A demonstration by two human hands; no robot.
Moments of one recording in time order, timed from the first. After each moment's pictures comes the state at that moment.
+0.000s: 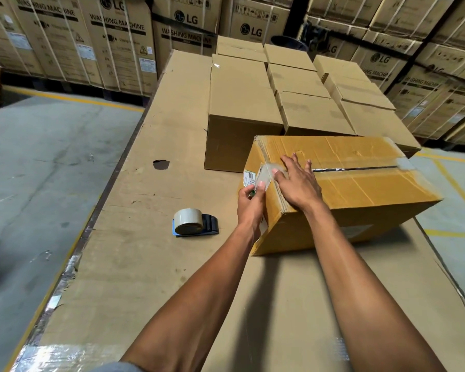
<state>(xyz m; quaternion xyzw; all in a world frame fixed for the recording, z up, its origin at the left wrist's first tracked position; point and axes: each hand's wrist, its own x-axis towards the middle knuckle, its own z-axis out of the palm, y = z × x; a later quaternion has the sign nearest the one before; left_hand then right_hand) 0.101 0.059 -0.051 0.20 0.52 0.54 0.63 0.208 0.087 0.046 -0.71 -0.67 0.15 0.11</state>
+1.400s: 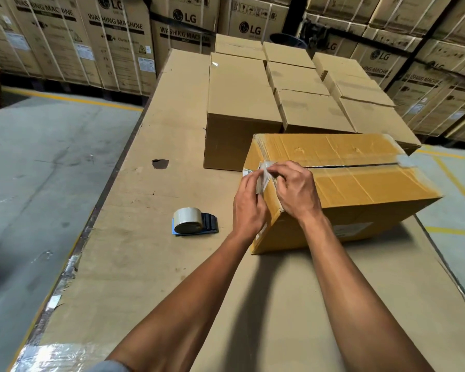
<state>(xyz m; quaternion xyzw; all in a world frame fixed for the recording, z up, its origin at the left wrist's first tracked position) 0.085 0.042 -0.046 0.59 0.55 0.52 0.28 0.202 0.059 0.046 -0.55 -0.78 -0.03 0.29</state>
